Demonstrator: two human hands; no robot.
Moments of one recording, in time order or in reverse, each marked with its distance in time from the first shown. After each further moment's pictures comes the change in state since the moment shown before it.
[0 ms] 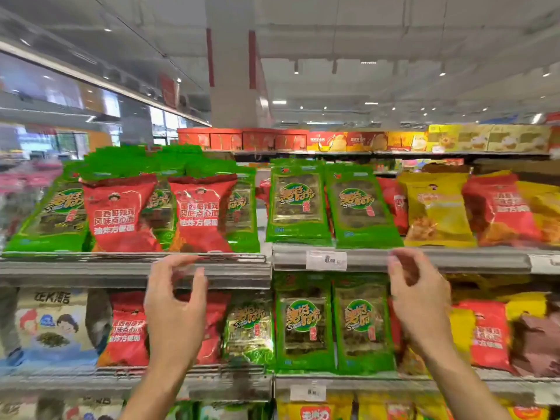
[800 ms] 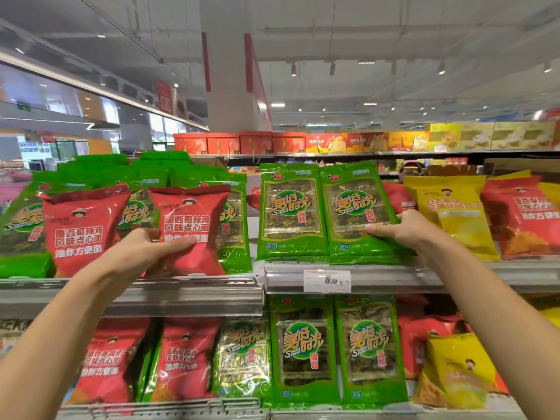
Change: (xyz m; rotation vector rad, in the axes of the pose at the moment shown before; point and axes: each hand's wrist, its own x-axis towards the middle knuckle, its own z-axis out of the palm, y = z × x) left_hand 0.153 -0.038 0.021 -0.083 -0.639 -0.588; right_hand 0.168 0.014 0.040 -0.111 -0.513 0.459
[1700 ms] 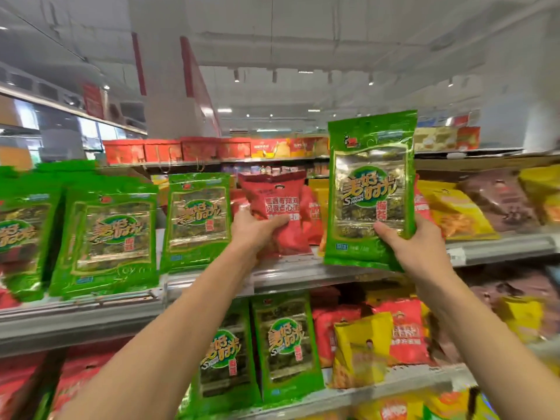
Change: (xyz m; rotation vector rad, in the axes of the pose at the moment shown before) left_hand 0.020 0.097 0.306 -0.263 -0.072 0.111; right_hand -0.070 0.089 -0.111 0.294 0.464 -0.304
